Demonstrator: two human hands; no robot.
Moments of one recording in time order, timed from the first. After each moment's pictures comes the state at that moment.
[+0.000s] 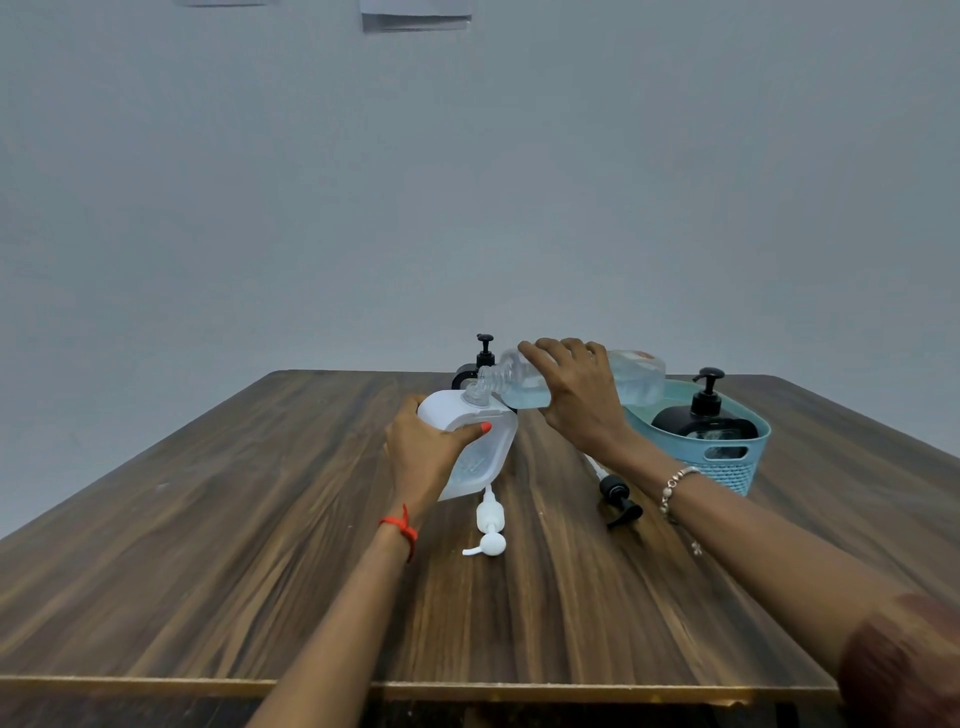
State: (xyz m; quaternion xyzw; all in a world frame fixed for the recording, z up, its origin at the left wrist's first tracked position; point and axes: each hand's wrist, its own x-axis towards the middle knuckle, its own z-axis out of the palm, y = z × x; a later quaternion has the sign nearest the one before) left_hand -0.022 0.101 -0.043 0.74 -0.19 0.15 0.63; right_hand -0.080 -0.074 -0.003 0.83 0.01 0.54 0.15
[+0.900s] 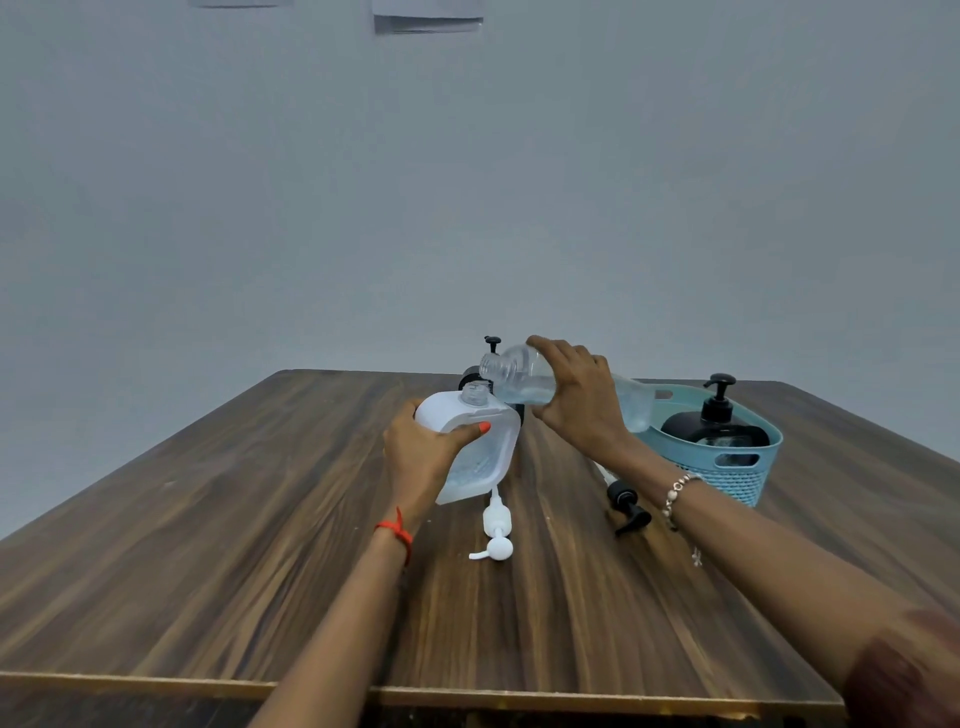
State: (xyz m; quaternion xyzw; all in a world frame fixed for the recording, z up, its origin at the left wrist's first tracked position) left_hand -0.020 0.109 -0.040 0.71 -0.19 0.13 0.67; right_hand -0.076 -0.064 -0.002 0.85 0.01 0.52 -0.01
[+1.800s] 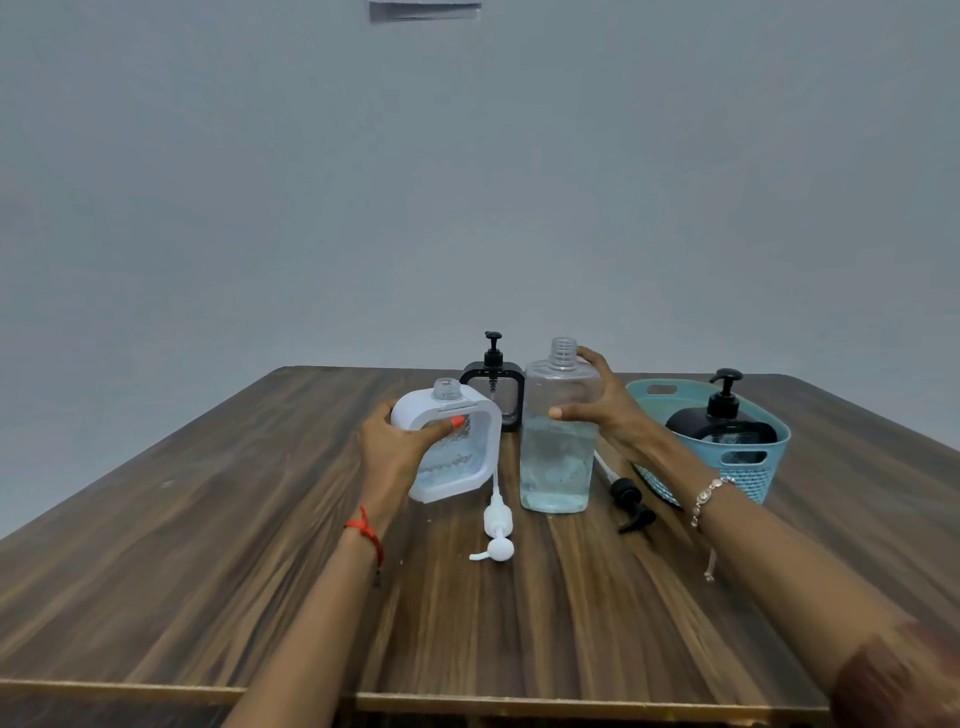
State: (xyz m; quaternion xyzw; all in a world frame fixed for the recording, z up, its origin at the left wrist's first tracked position) left_hand 0.002 0.123 -0.043 0.67 -0.17 0.06 0.72; right_hand -0.082 -0.110 -0.018 0.74 0.00 0.26 -0.62
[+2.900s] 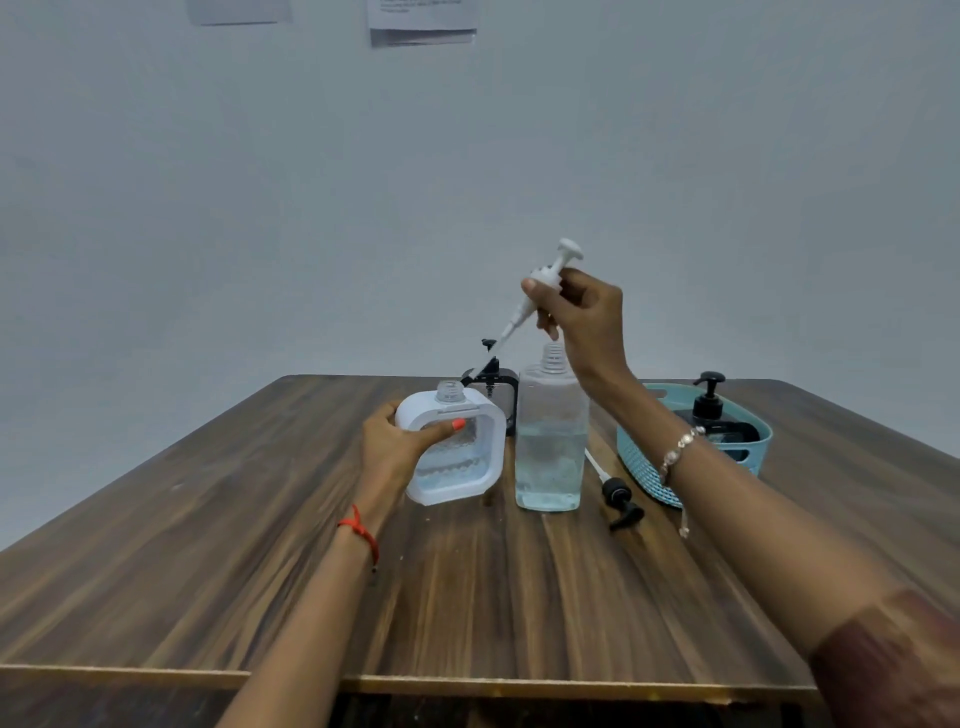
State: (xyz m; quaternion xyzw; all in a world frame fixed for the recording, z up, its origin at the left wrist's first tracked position) left_hand -0.018 0.134 -0.029 0.65 -0.20 0.01 0.73; right_hand -0.107 -0.029 0.074 0.68 0.09 0.51 -0.51
